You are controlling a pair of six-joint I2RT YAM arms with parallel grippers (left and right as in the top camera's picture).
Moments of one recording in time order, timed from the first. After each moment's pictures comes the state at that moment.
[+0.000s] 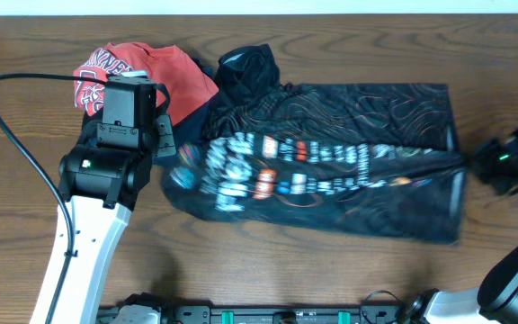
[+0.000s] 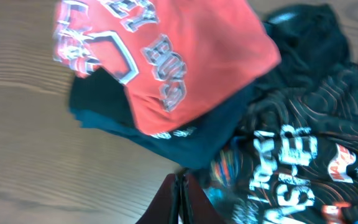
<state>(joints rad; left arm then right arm) -0.18 1.24 1.27 -0.94 -0.22 -0.24 -0.60 1.62 1.10 -0.67 -0.34 0.38</state>
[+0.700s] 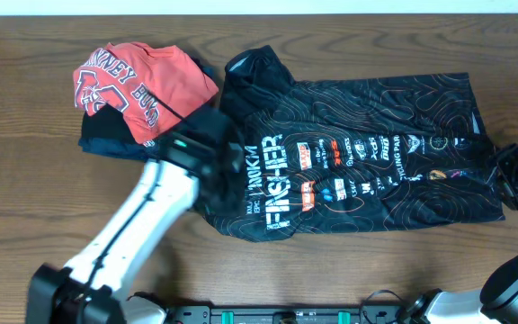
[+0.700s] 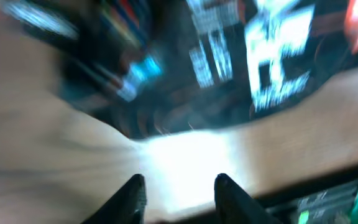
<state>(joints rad) -0.50 1.49 1.06 -1.14 0.20 -0.25 -0.67 1.62 1.21 -1.02 -0.29 0.35</state>
